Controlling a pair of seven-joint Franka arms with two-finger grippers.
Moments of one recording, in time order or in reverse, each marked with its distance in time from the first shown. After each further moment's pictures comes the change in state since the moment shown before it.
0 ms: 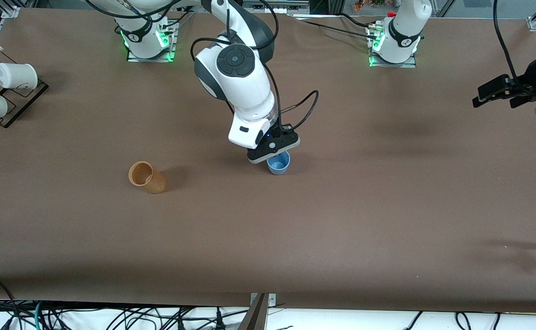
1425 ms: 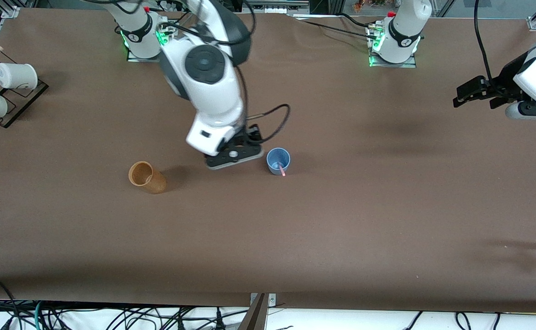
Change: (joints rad) left arm 0.001 -0.022 -0.049 -0.071 0.001 0.039 -0.017; right arm -0.067 -0.121 -0.107 0.012 0.001 -0.301 -0.075
